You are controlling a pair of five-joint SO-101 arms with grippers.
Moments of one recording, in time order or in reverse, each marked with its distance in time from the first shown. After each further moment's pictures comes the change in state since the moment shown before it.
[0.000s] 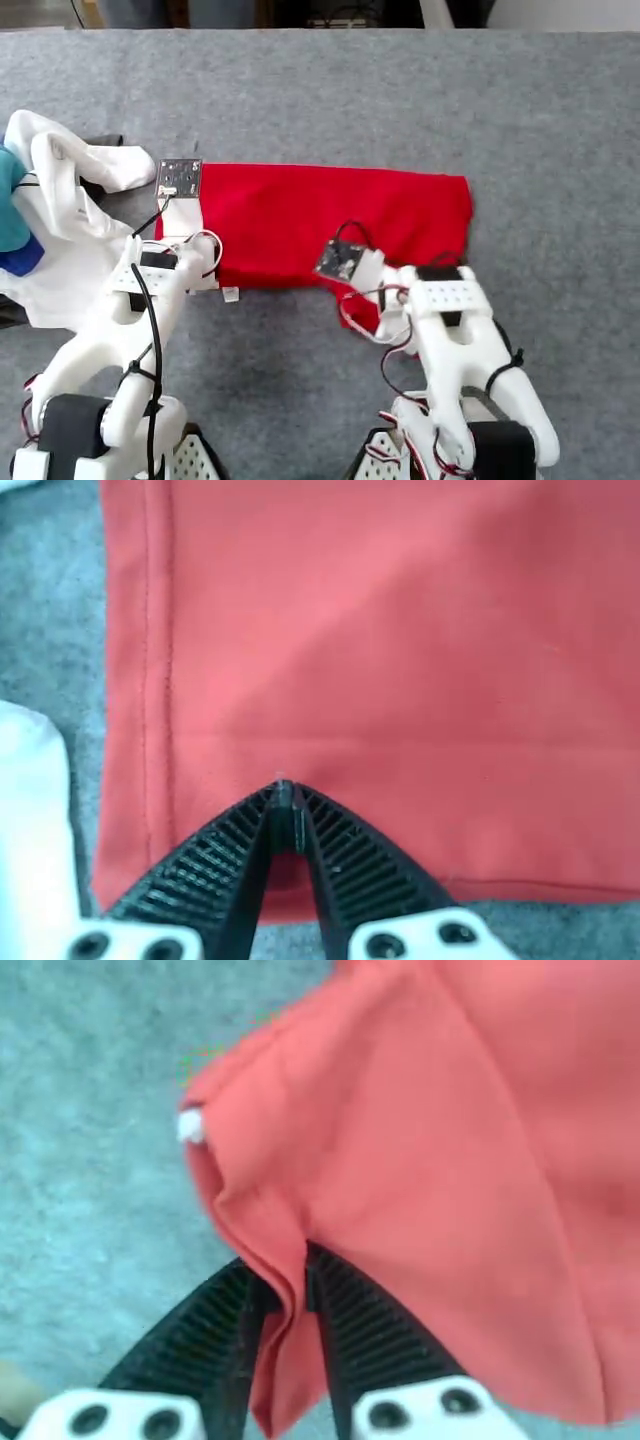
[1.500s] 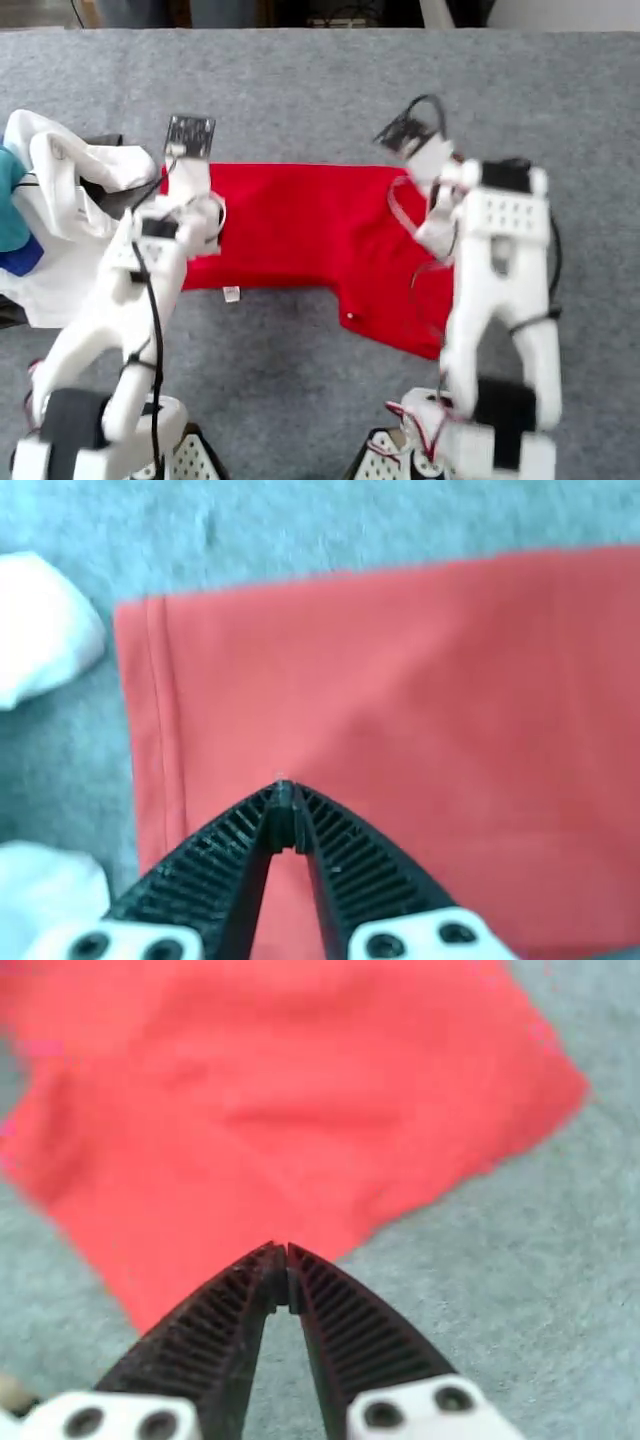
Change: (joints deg) left arm 0.7 0.4 -10.5 2.7 -6.2; right arm 7.9 8.3 -40.2 24.1 -7.1
